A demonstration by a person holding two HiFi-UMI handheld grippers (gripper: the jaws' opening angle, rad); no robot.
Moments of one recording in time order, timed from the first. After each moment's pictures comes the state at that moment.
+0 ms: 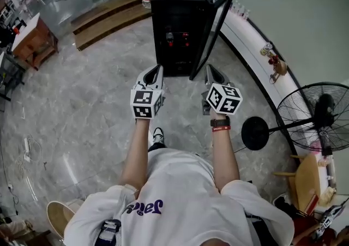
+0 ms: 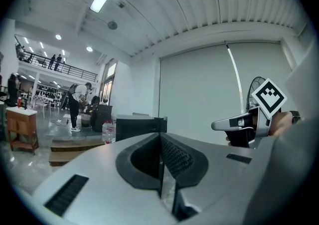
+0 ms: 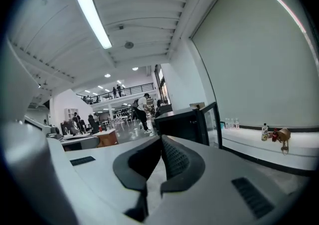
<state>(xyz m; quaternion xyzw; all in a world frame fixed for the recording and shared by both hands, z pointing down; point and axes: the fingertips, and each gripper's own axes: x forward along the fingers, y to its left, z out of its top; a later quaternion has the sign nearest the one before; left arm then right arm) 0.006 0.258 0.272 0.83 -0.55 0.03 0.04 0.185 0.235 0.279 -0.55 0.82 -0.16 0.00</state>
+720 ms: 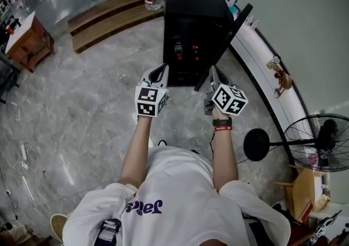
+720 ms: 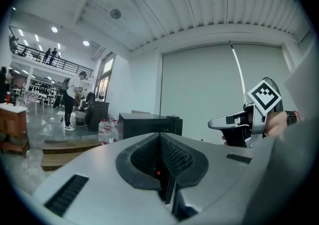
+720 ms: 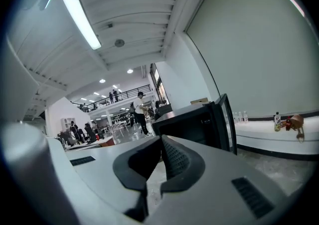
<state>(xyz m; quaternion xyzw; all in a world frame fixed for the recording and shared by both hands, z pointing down) -0.086 0.077 0.290 0.85 -0.52 0.04 0.05 0.092 0.057 0.292 -0.55 0.81 -0.19 0.04</state>
